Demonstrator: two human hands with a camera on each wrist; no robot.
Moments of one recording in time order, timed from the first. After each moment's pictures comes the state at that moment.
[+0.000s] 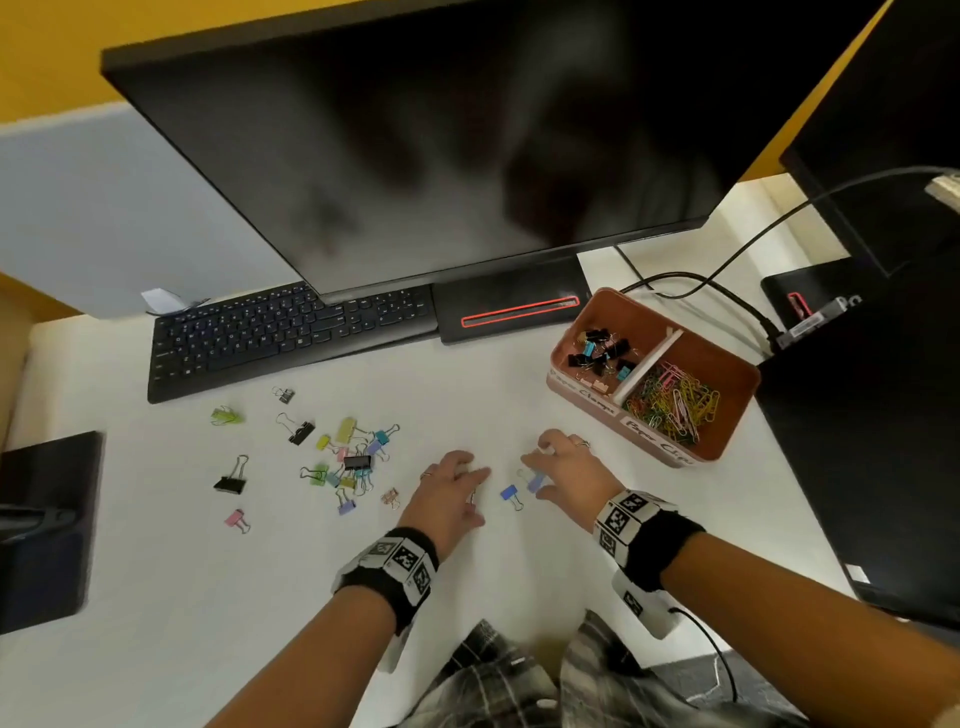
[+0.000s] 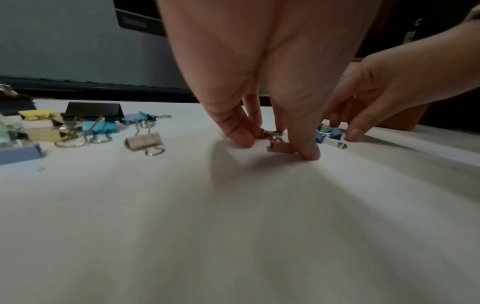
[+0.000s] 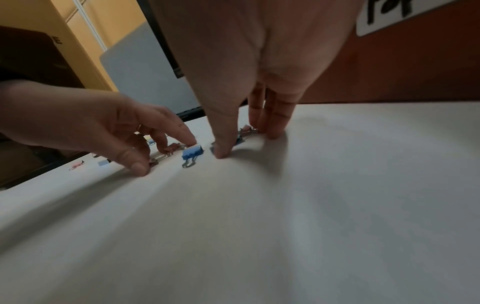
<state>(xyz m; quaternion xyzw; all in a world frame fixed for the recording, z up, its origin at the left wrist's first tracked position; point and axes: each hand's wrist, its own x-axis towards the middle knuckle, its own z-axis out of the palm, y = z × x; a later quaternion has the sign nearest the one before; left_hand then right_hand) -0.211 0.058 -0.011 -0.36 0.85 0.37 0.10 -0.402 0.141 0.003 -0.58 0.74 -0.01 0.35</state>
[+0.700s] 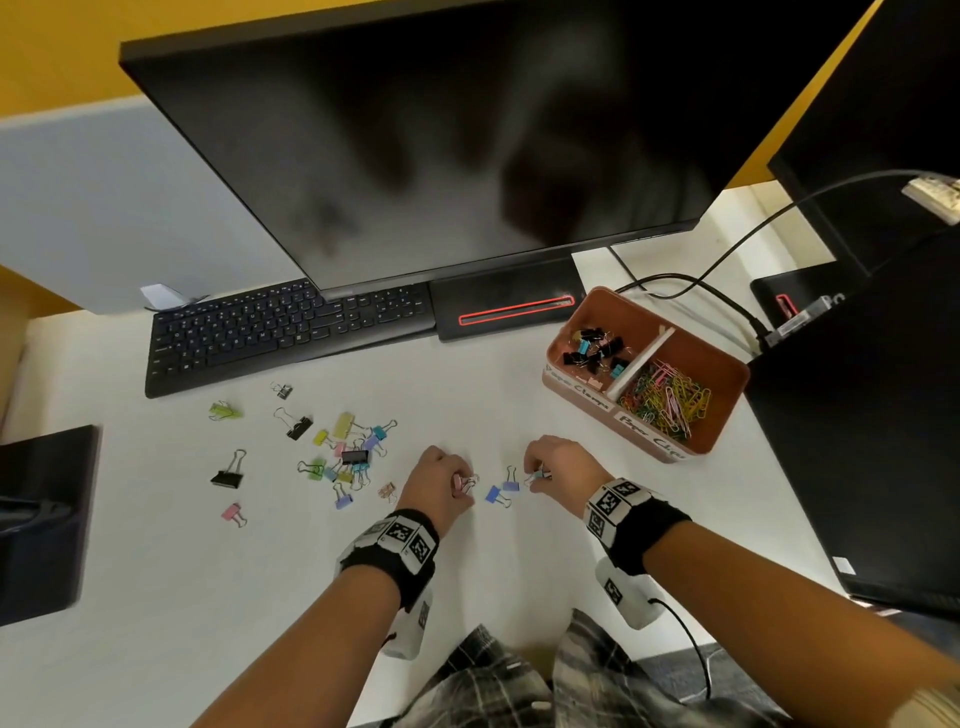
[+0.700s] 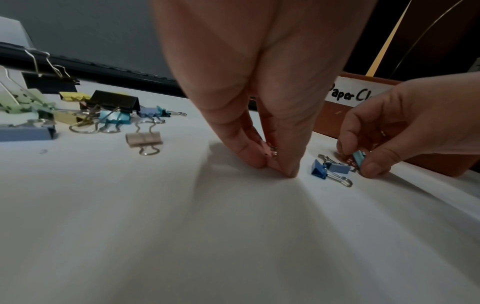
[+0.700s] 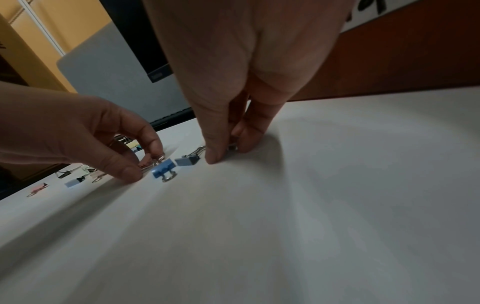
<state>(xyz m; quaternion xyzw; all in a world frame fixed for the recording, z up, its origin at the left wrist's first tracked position) -0.216 0.051 -0.016 -0.46 0.79 0.39 0.04 -0.402 0.139 -0.002 -0.53 0.75 -0.11 0.39</state>
